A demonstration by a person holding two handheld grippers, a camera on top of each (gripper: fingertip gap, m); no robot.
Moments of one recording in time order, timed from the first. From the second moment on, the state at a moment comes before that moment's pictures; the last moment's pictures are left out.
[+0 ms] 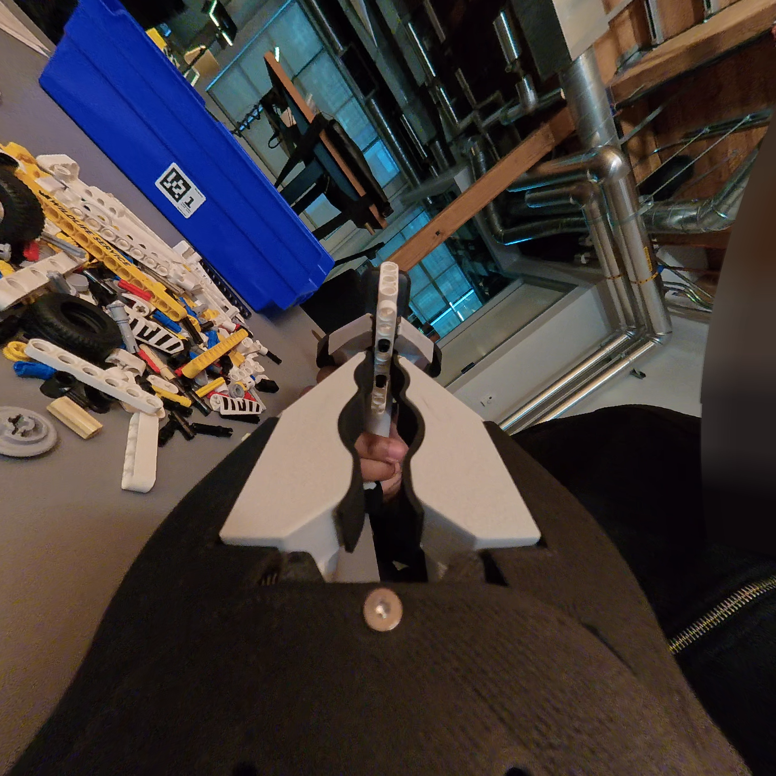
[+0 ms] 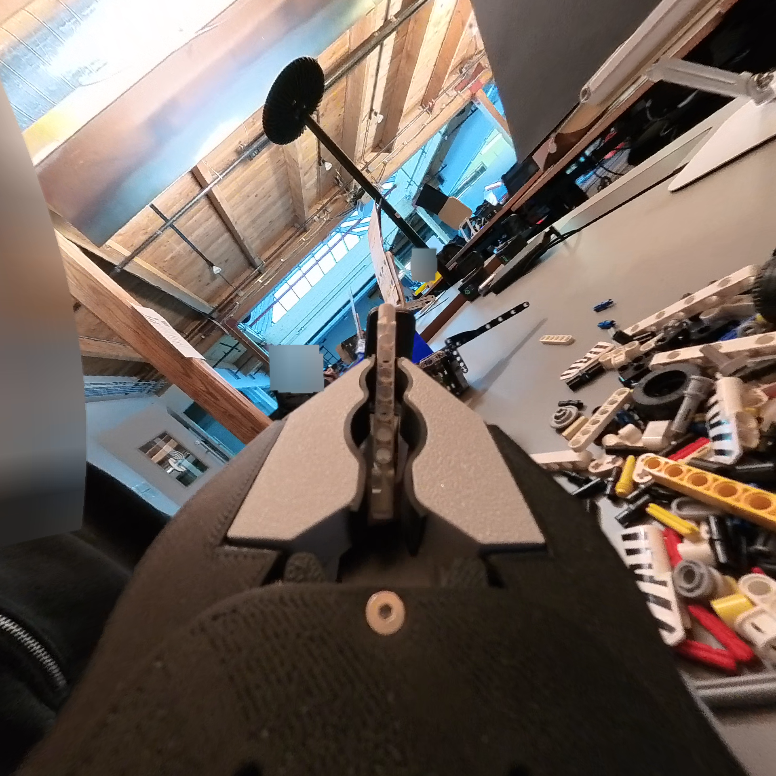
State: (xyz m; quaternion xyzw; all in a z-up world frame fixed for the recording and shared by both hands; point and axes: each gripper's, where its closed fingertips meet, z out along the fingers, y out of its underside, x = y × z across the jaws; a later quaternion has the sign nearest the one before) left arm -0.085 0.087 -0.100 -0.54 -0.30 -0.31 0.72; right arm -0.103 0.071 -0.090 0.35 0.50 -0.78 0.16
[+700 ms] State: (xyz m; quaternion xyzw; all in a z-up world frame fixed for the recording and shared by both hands) left arm -0.097 0.060 -0.101 -0.55 -0.32 -0.26 0.73; right arm -0.117 0.113 -0.076 0.37 0.42 -0.81 0.19
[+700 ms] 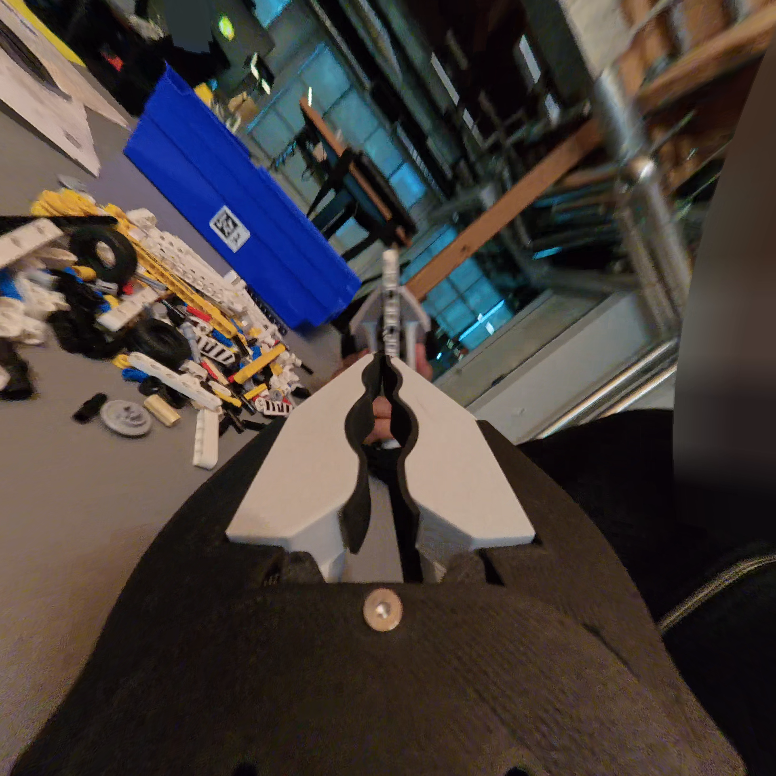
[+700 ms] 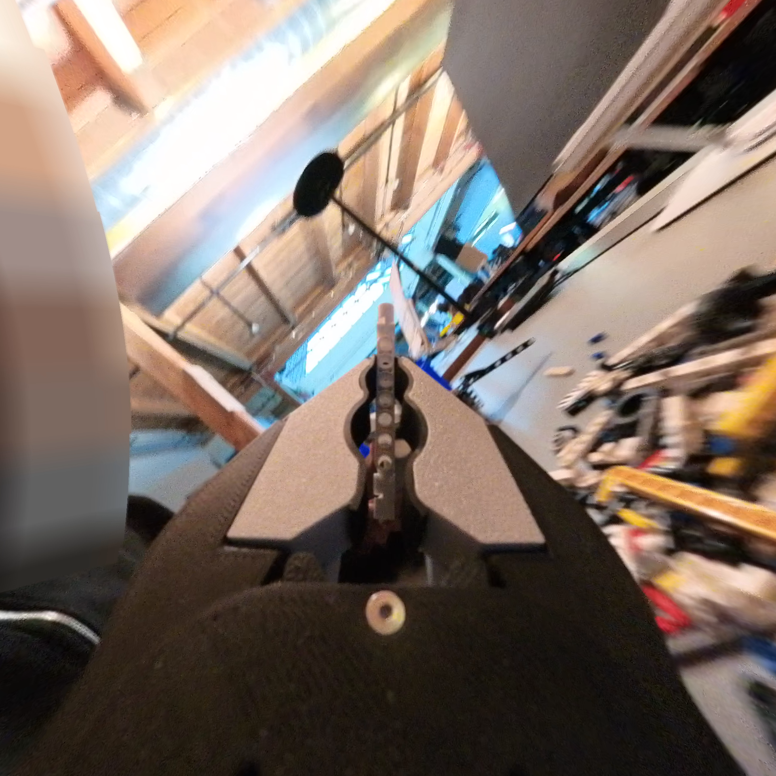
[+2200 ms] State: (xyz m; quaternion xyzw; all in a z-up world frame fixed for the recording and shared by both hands) left arm -0.091 0.060 -0.096 -0.52 -0.31 -0.31 0.73; right arm -0.088 0.059 -0.102 0.34 0.55 -0.73 0.19
